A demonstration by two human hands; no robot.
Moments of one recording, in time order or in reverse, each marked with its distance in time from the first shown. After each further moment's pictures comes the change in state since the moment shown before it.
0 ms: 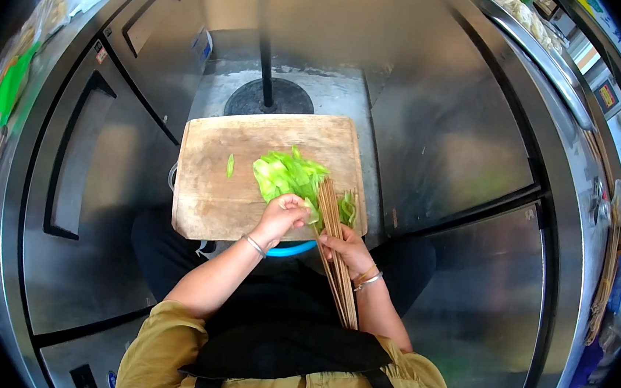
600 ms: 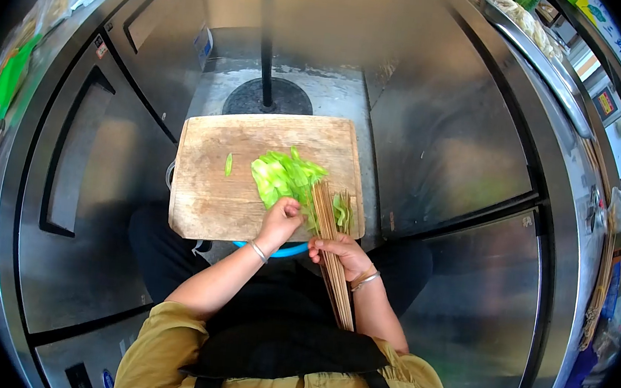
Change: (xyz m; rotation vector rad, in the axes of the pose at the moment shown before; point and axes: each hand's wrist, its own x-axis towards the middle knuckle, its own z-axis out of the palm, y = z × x) left_hand 0.010 -0.032 -0.001 0.176 0.103 0.124; right_hand -0.001 -0.007 0.003 0.203 -0.031 0.215
